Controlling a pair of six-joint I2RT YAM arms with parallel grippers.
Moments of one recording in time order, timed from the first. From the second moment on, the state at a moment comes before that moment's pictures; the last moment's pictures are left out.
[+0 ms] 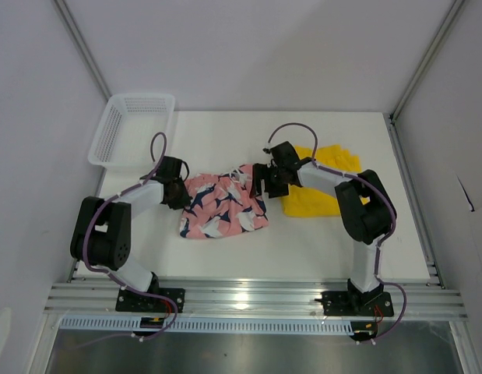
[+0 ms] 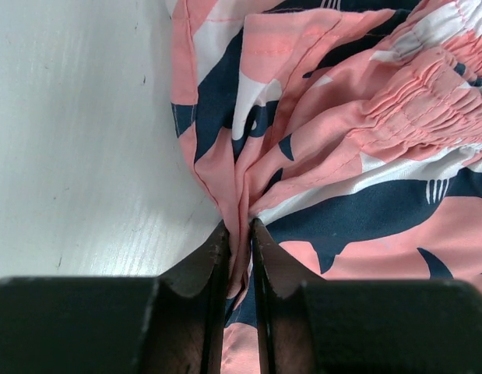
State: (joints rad) left arm -0.19 1.59 0.85 -0.37 -0.06 -0.59; right arm 0.53 1.95 1.31 -0.33 -0.29 0.42
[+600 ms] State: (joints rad) left arm -0.19 1.59 0.85 -0.37 -0.06 -0.59; right arm 0.54 2.01 1.32 -0.24 -0.41 0.41
